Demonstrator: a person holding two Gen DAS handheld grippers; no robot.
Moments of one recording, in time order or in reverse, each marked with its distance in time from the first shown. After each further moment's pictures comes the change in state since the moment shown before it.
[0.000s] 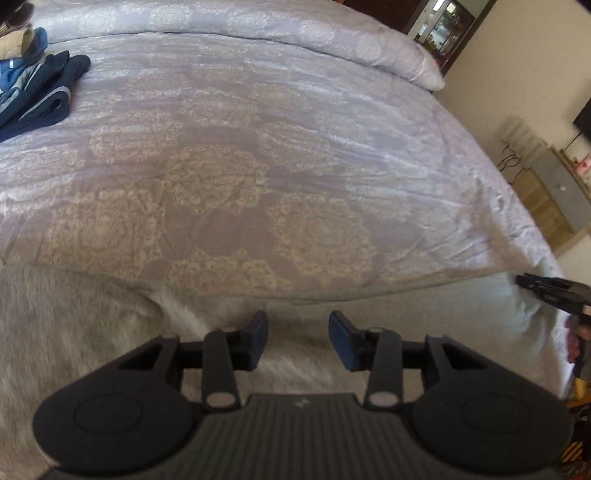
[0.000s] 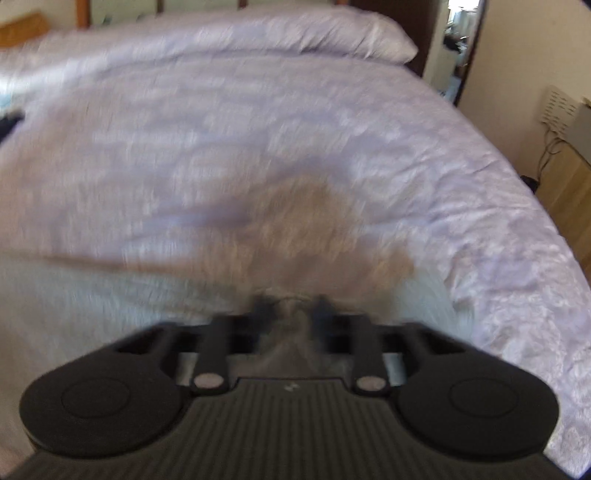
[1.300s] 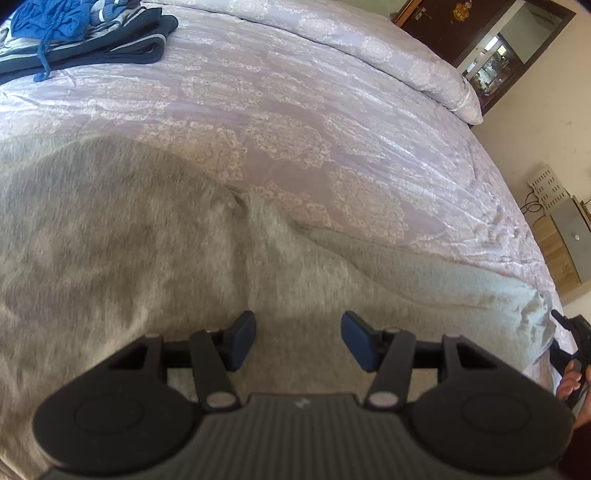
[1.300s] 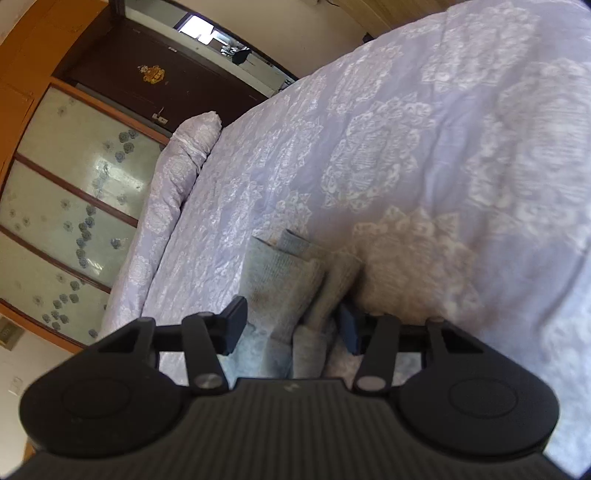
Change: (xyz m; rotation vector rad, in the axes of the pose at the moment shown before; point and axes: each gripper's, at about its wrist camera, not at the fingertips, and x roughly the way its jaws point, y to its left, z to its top) left arm -0.042 0.029 -0.063 -0.206 -0.045 0.023; right arm -0.060 -0.126 -0.106 1.139 -0.280 0.220
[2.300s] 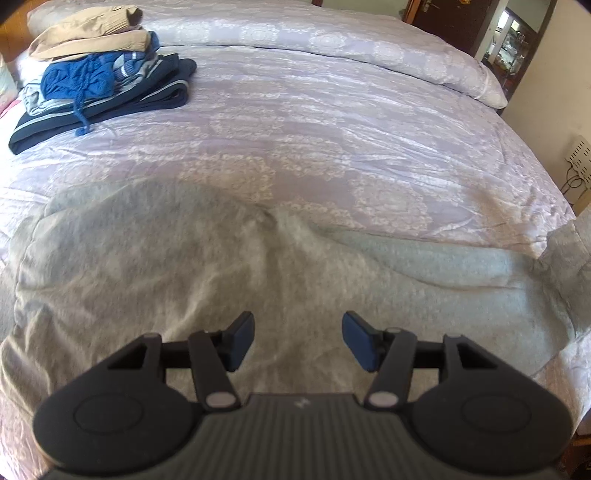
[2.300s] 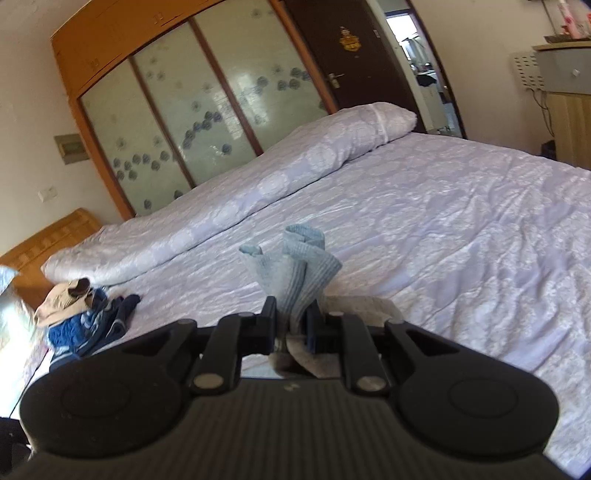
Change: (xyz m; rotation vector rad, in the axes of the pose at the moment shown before) left arm -0.035 -0.028 -0.012 0.111 -0.046 0.219; right arm -0.051 0.166 -0.124 -0.649 0.015 0.213
